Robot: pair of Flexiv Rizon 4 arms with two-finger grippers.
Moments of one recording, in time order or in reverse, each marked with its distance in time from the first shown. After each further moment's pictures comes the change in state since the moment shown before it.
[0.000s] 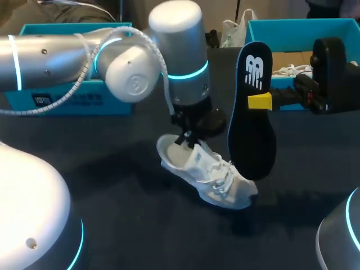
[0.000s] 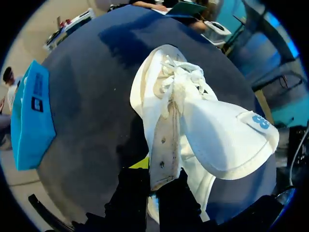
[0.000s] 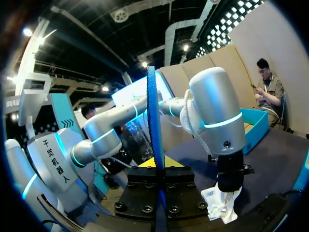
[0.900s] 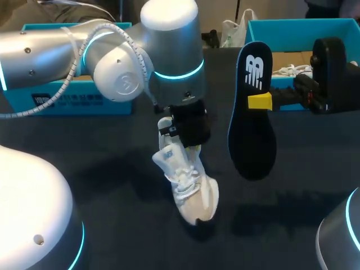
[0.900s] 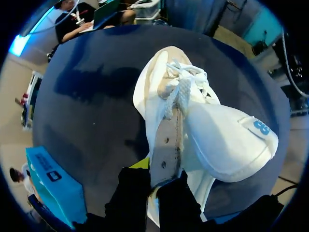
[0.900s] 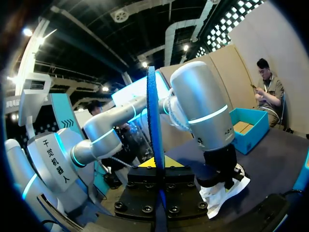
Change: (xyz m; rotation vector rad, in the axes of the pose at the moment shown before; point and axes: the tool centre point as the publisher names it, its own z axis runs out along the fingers) left arm 0.016 -0.003 -0.023 -0.067 -0.014 0.652; right arm 0.000 0.000 0.000 0.000 0.000 0.000
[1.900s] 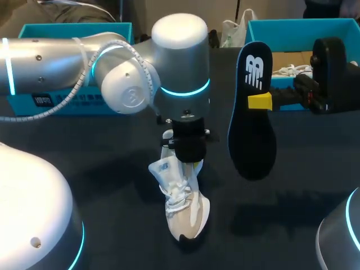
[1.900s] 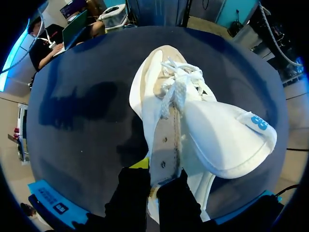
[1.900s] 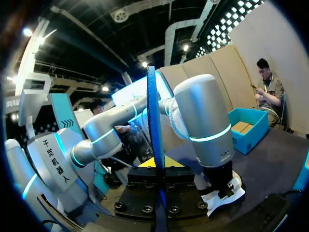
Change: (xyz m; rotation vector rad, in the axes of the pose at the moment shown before) left arm 0.008 -0.021 0.038 0.039 0.063 0.210; right arm 0.000 0.000 0.000 0.000 0.000 0.000
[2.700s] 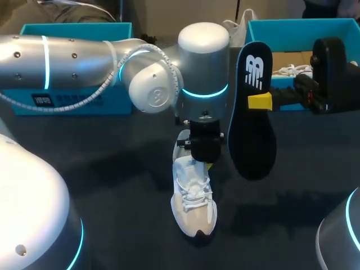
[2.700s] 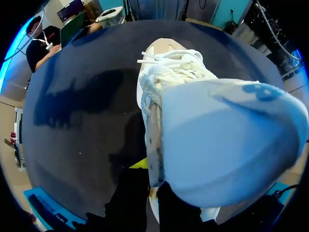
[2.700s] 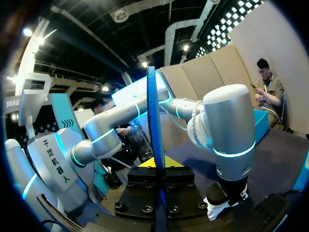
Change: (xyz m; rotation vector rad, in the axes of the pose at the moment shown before) left arm -0.033 0.021 0.037 0.046 0.023 0.038; right arm 0.000 0.000 0.000 0.000 0.000 0.000
